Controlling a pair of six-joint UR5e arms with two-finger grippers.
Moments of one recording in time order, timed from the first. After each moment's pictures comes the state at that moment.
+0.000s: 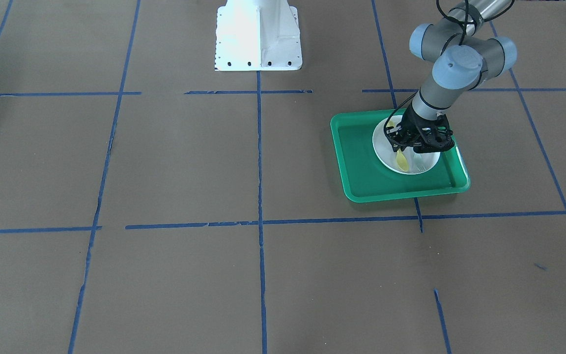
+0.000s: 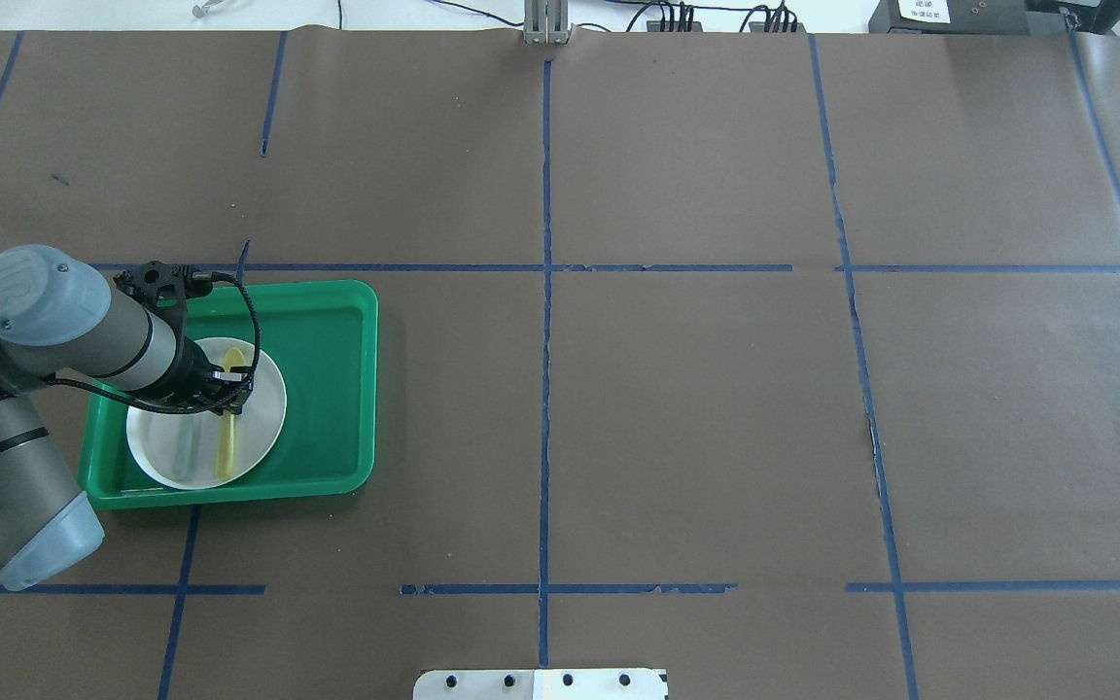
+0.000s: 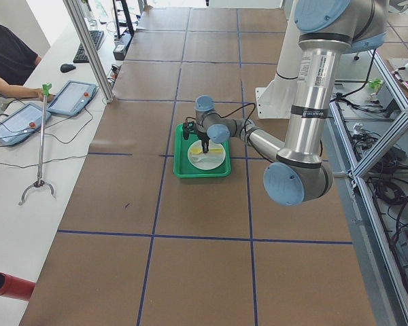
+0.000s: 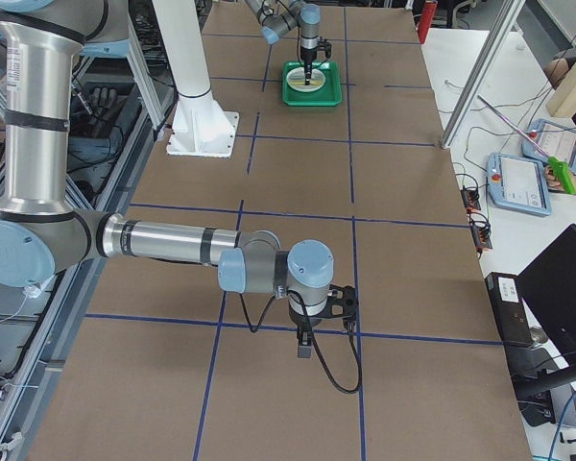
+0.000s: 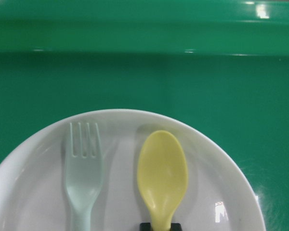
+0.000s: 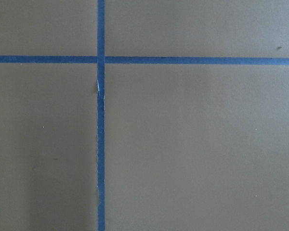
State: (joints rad) left arm -0.66 -1.72 -1.78 -1.94 -2.02 -1.17; right arm 1.58 -1.70 1.64 -1.50 2.28 0.01
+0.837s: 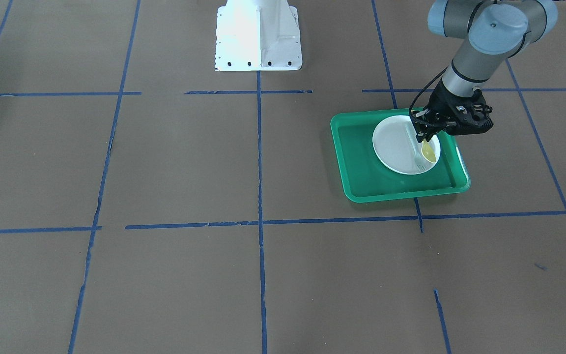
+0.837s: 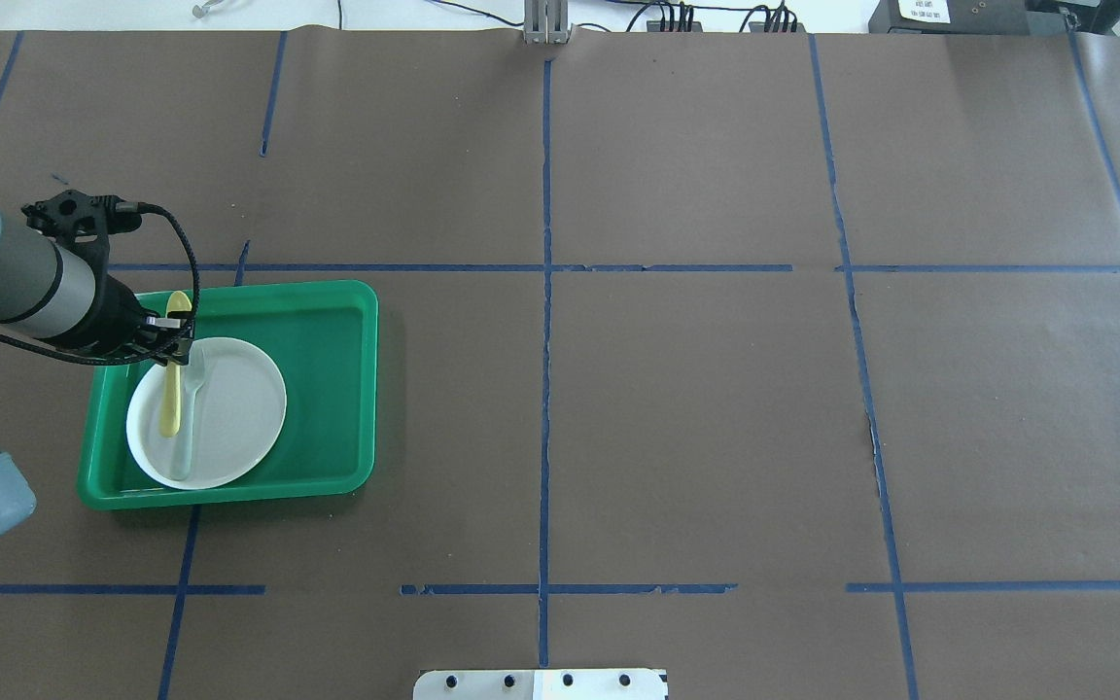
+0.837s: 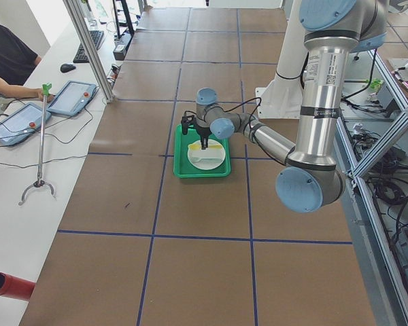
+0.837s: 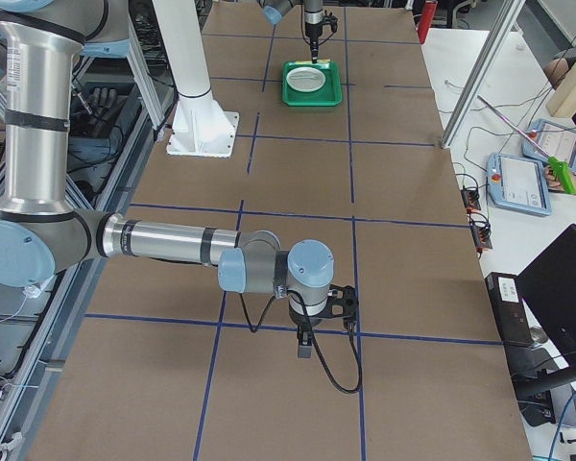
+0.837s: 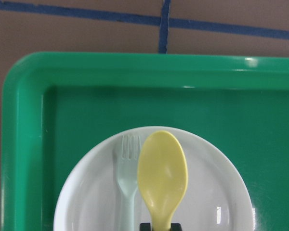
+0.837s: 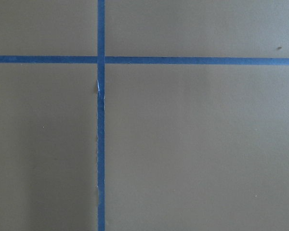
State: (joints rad) left arm -0.78 -1.71 -1.96 -1.75 -2.03 -1.09; right arm 1.58 -1.70 1.64 -1.50 2.28 0.01
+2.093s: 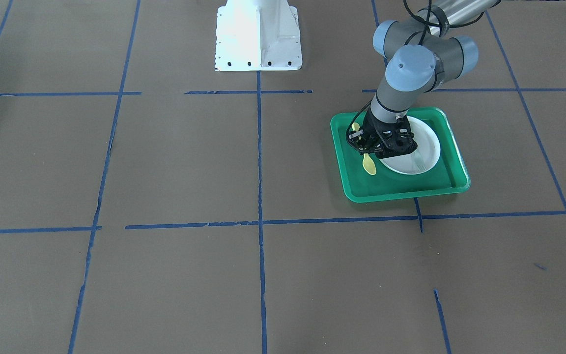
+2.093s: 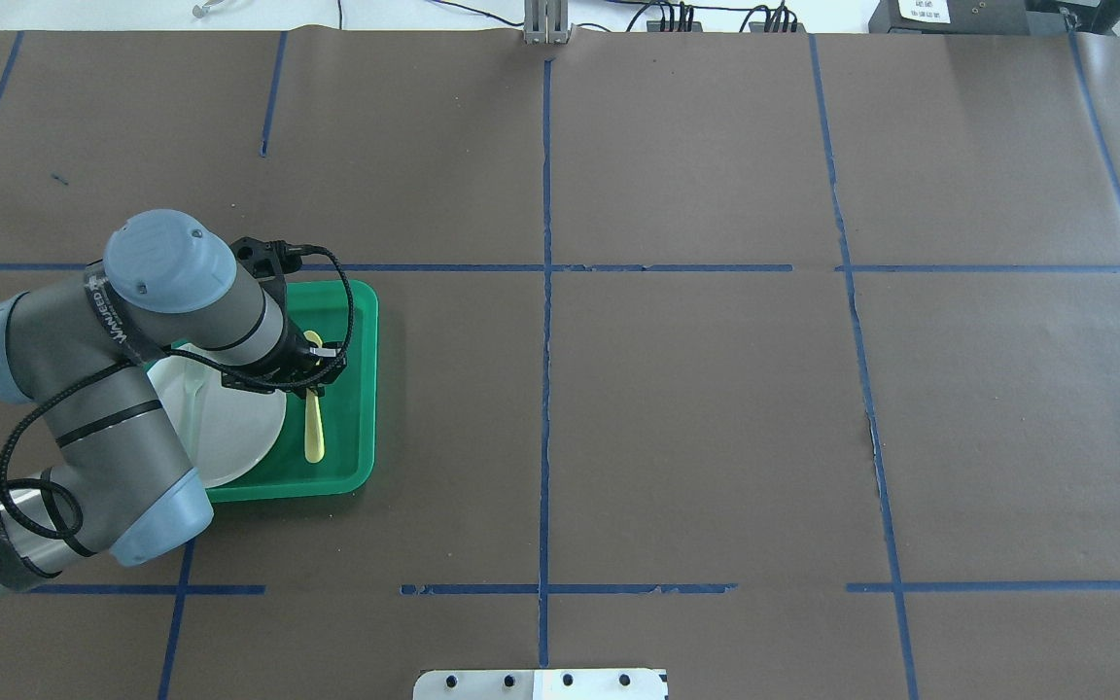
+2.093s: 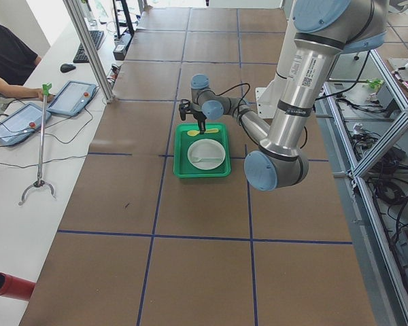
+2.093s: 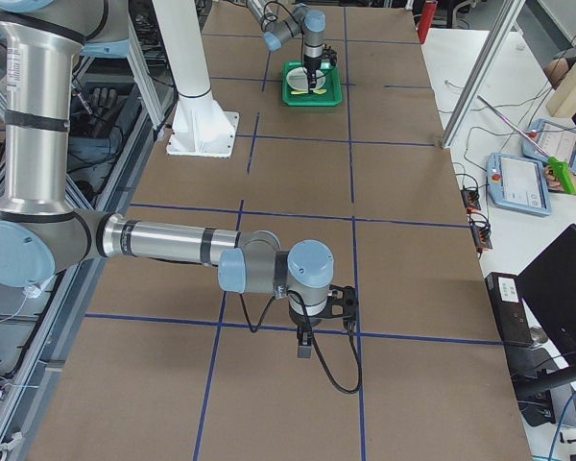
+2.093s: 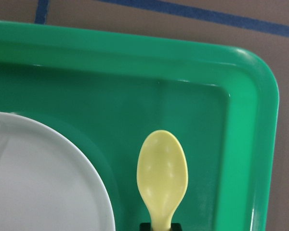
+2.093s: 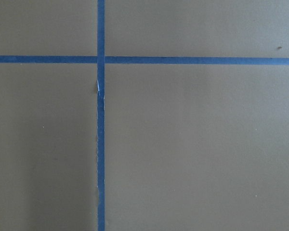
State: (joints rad) left arm -0.62 -1.94 -1.74 -1.75 -2.00 -1.28; right arm 1.58 -1.70 1.64 -1.50 2.28 0.01
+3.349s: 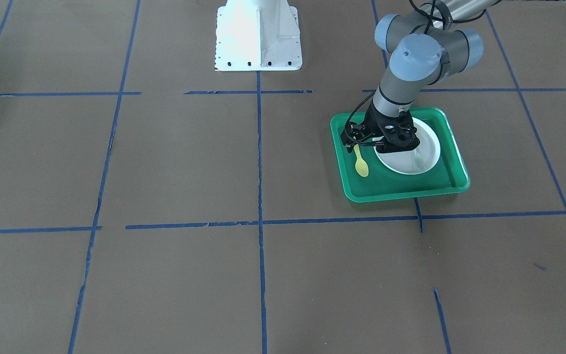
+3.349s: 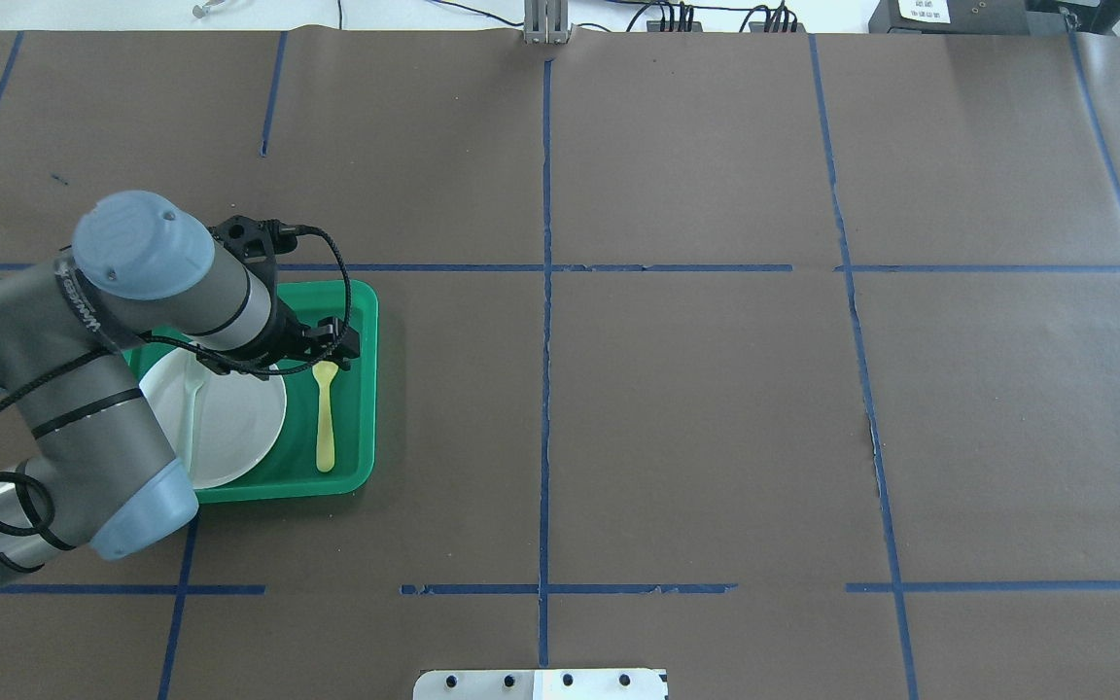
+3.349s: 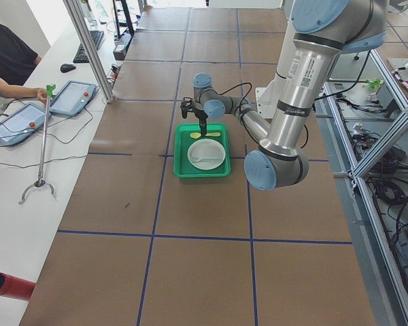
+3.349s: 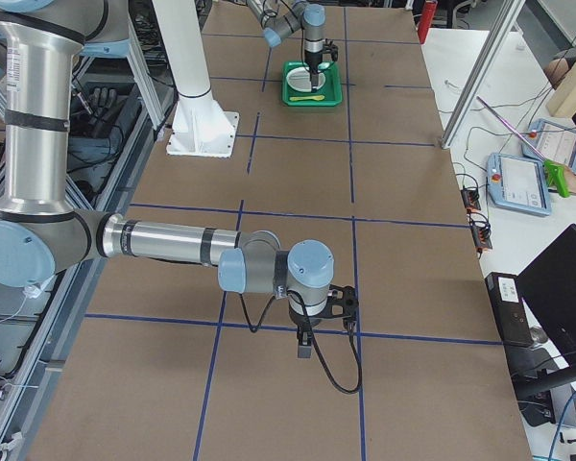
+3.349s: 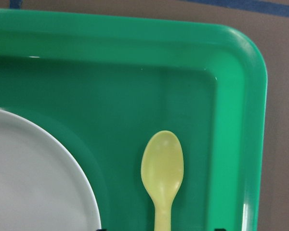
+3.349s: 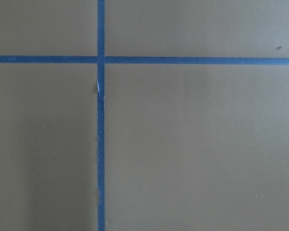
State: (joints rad) left arm -0.67 -1.93 -1.82 -1.73 -1.99 -1.20; right arm 1.58 -1.70 1.64 -1.50 2.28 0.01
